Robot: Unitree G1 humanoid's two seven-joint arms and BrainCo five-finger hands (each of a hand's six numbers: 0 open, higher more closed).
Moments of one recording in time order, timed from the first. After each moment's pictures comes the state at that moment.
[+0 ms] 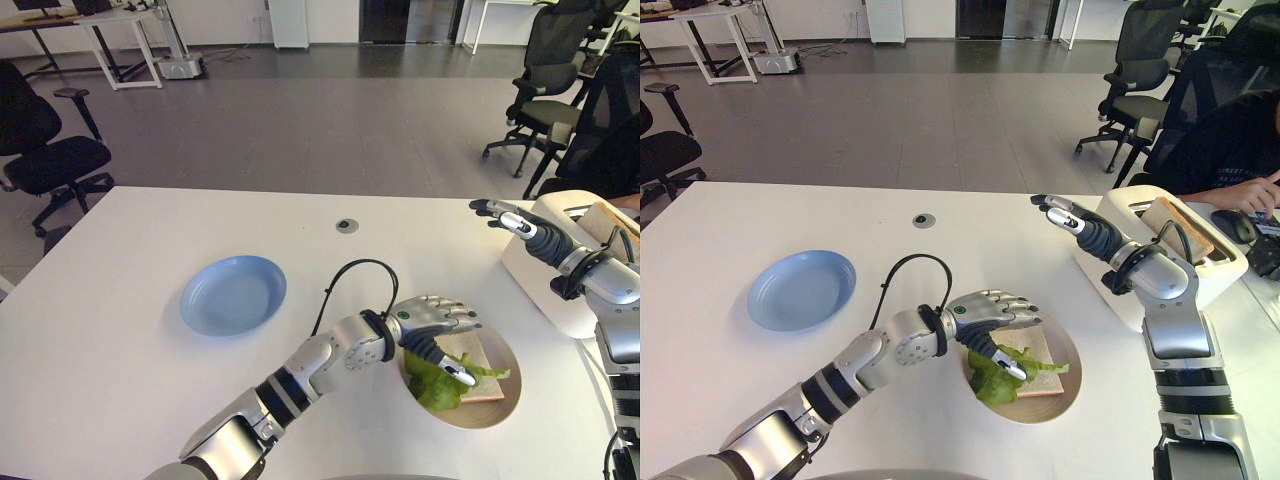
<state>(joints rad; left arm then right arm) -0.47 0.14 -0.73 0.13 0.81 -0.22 -0.29 -0.30 -0.70 -0.07 0.01 0.01 0.03 0.57</state>
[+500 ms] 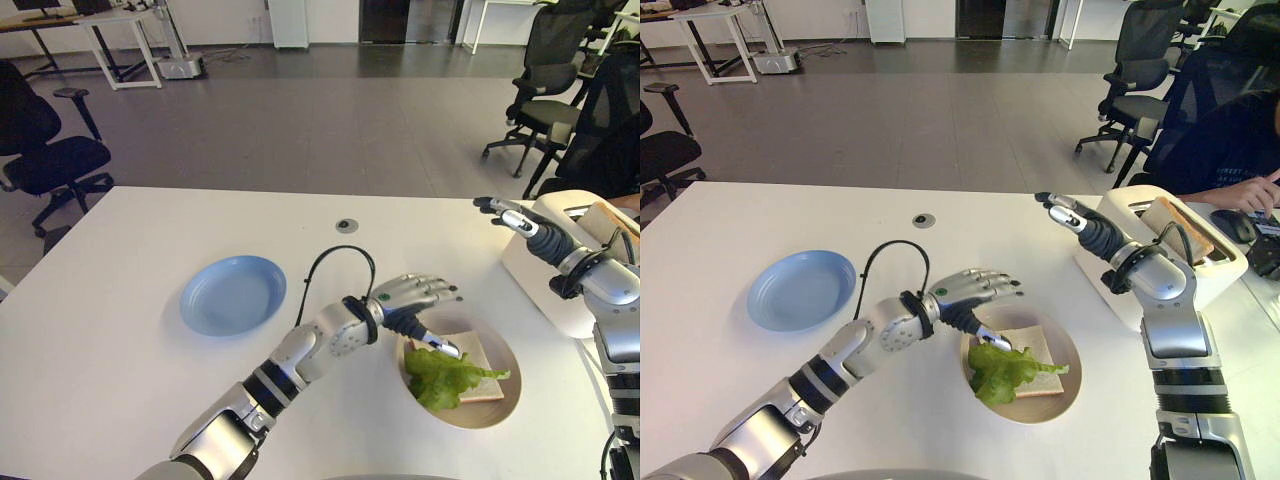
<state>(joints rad) -0.49 0.19 -0.56 0.16 0.73 -0.25 -0.17 -0.33 -0.68 -0.10 0.05 -0.02 0.00 0.47</state>
